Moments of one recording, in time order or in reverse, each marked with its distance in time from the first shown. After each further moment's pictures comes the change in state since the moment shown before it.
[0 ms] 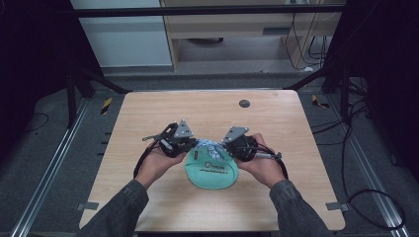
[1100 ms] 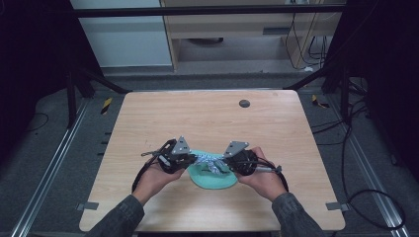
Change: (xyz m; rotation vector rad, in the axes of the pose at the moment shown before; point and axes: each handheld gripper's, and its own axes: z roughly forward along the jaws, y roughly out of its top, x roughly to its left) left arm -0.026 -0.034 0.004 0.013 -0.064 -0.017; right arm 0.027 -0.028 0.006 0.016 0.059 -0.003
